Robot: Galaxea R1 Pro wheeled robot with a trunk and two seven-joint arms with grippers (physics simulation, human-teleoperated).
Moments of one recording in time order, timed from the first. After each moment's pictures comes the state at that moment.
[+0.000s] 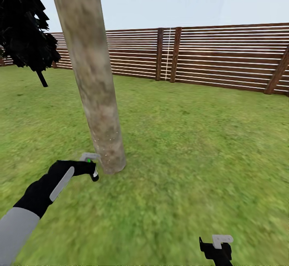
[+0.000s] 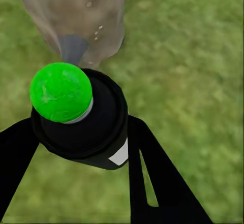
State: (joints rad) left arm -0.74 0.32 -0.31 -1.09 0.42 0.81 -0.04; right arm -0.45 -0.08 -0.29 -0.10 0.31 -0.44 -0.10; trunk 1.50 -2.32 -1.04
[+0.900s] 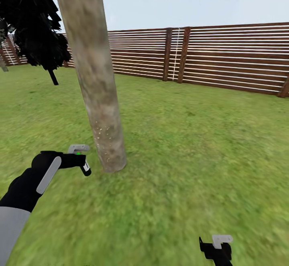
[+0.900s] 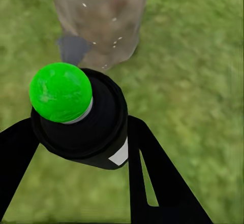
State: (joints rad) left arm -0.75 0.35 -0.15 -1.23 0.42 0.99 -0.04; right arm -0.46 -0.08 -0.29 -0.10 0.31 -0.44 -0.10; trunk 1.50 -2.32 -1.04
